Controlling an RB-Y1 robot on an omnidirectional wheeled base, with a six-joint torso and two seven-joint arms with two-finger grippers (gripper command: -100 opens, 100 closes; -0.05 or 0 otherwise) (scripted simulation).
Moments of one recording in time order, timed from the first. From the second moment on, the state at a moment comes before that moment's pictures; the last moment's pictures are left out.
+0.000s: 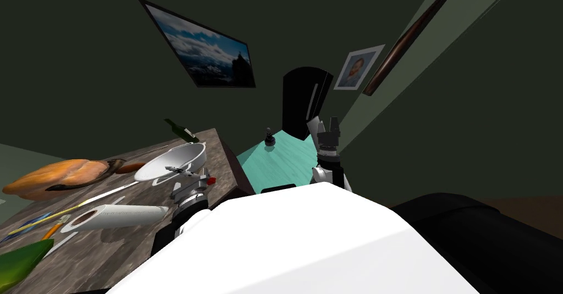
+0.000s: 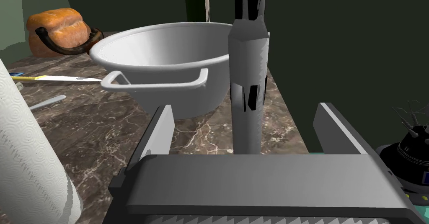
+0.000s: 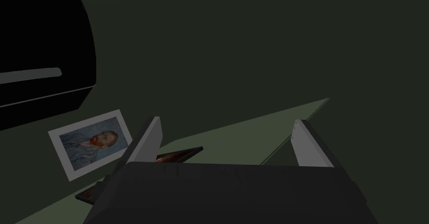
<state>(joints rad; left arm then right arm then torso) 0.66 0.02 0.29 -2.01 1.03 -0.27 0.79 0.46 0.01 0.02 -2.36 0.02 -0.50 0.12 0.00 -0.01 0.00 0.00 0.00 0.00</state>
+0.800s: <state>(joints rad) 0.64 0.02 0.17 -2.02 1.12 -0.34 0.65 0.46 0.01 0.02 -2.36 0.02 -0.50 0.12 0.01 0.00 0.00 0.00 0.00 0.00</state>
